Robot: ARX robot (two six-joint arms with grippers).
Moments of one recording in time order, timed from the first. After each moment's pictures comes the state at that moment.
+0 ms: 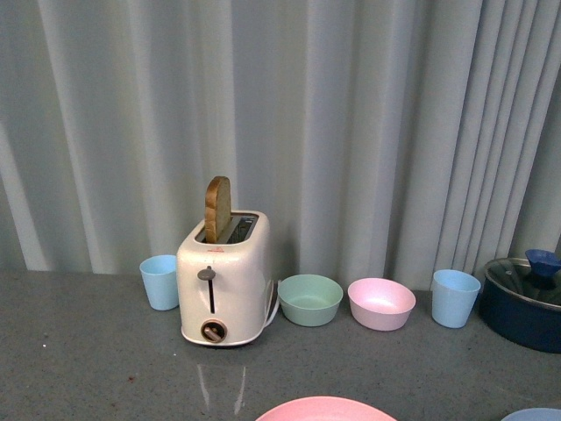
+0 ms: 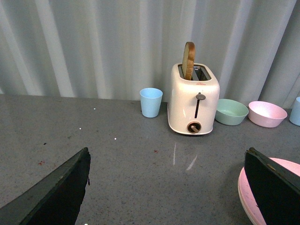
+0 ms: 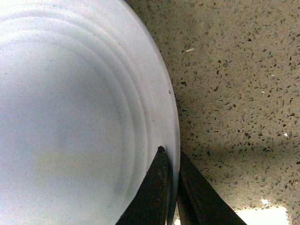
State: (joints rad) left arm 0.00 0.00 0.03 0.00 0.00 0.00; right arm -0.55 2.04 0.75 0.26 -0.26 -0.19
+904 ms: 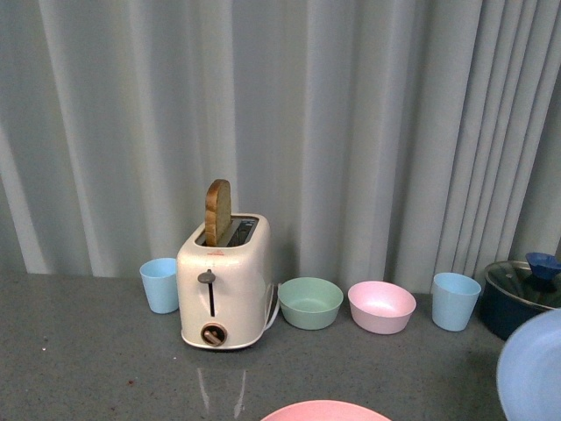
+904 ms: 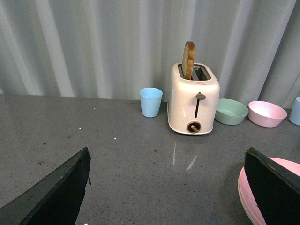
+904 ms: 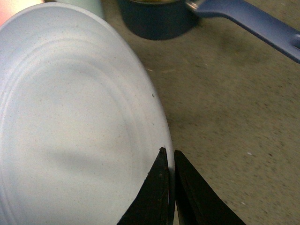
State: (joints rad) left arm 0.00 0.00 0.03 0.00 0.00 0.00; right arm -0.45 1.62 0.77 0.14 -0.29 -0.11
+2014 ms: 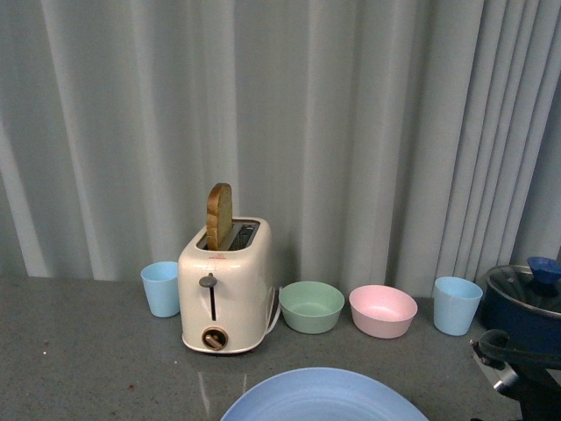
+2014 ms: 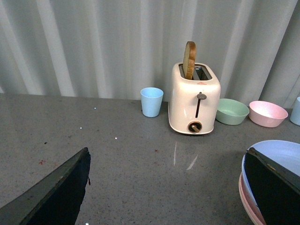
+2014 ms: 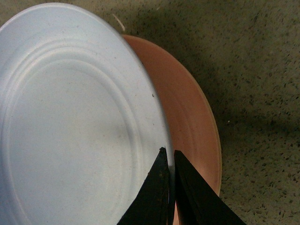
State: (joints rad) left arm 0.00 0.00 0.03 0.00 0.00 0.00; right arm 0.14 1.90 0.68 0.40 -0.35 0.33
